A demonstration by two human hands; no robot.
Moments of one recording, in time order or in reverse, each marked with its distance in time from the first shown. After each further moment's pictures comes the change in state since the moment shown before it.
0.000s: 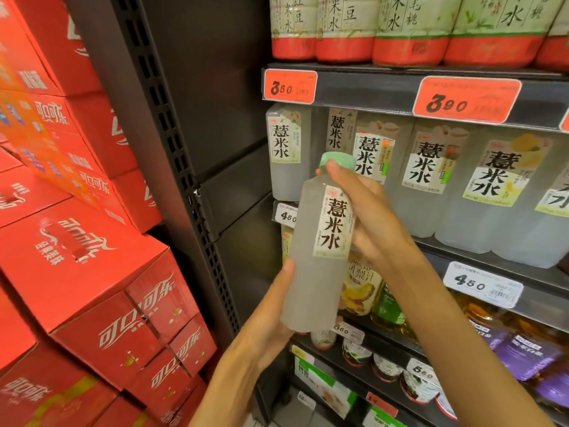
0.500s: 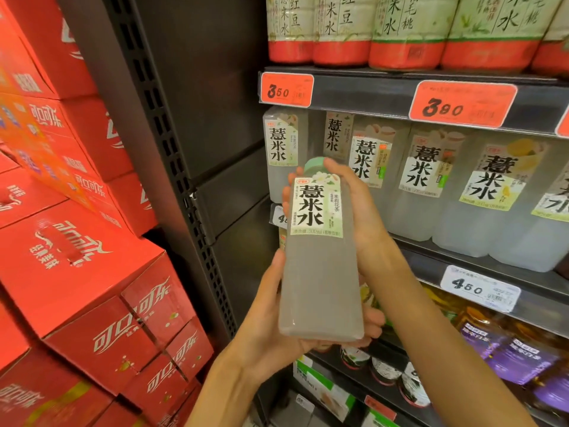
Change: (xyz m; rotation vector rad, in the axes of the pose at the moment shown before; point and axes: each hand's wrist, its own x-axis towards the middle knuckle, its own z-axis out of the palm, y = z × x) left_hand -0.008 0.019 0.020 -0.349 -0.399 -0.061; right_hand 0.017 0.001 0.013 0.431 -0.018 0.333
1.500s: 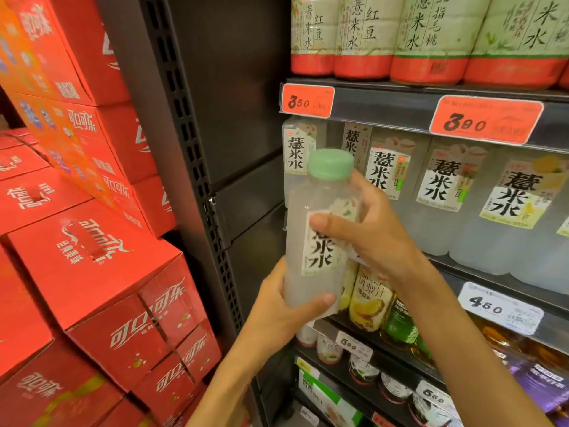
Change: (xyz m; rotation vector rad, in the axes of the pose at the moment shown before) left_hand 0.001 0.006 -0.019 0.884 0.603 0.365; right_hand -0.030 0.001 0.000 -0.798 -0.227 -0.512
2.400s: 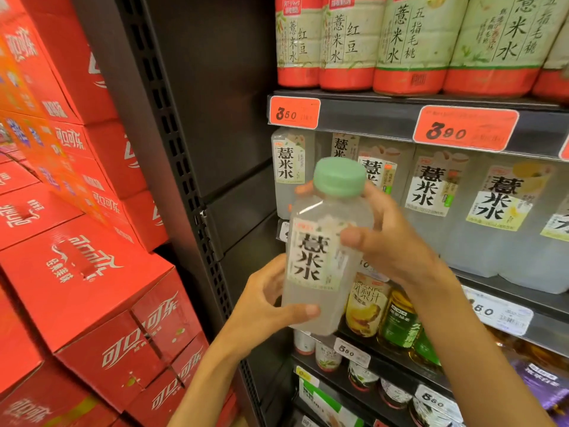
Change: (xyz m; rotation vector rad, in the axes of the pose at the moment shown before) left_hand 0.013 0.011 -0.016 -0.025 -0.161 0.107; right_hand -0.003 -0.019 -0.009 0.162 -0.177 -0.063
